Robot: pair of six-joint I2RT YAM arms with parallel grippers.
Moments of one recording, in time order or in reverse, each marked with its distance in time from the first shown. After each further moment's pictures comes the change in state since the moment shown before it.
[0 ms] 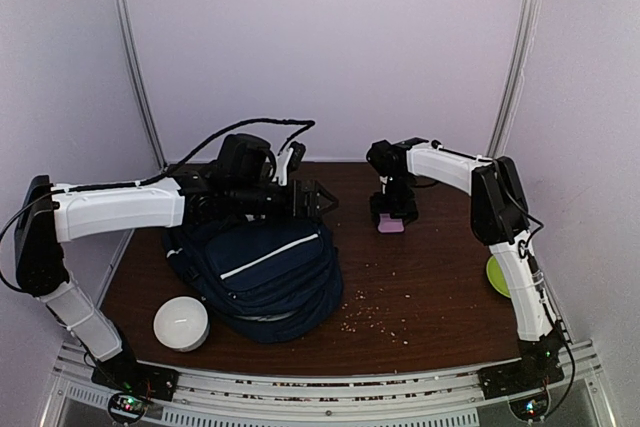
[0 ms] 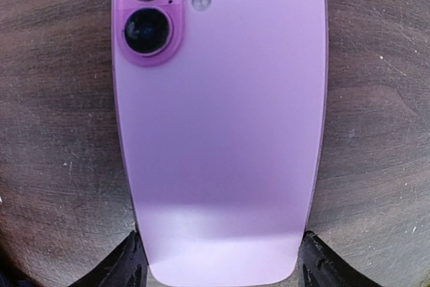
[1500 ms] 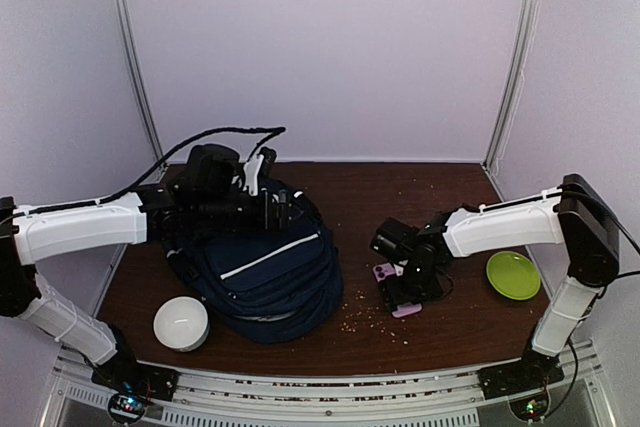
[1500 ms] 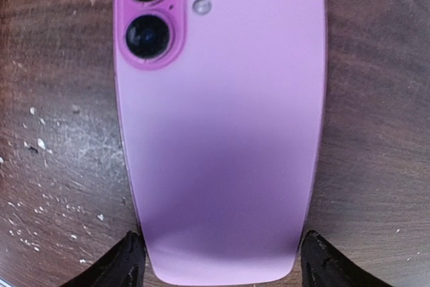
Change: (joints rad) left arm 0.000 -0.217 -0.175 -0.051 -0.123 0.047; right arm 0.406 -0.720 -1.112 0.354 0.008 0.160
